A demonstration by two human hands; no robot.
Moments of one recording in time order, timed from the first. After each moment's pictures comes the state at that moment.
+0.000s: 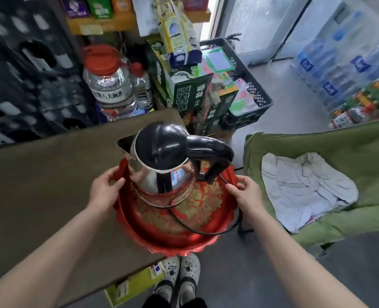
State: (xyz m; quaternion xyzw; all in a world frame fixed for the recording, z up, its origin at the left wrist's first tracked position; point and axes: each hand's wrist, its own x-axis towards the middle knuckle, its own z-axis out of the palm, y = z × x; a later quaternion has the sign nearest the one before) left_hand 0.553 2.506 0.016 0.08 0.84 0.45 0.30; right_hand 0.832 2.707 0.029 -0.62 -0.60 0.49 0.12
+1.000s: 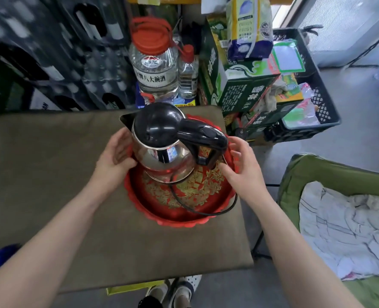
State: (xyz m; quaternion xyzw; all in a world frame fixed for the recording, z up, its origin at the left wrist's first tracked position) left_hand 0.500 2.520 0.017 0.16 0.74 0.59 0.29; right_hand 0.691 2.759 0.021 -0.34 -0.79 0.50 0.09
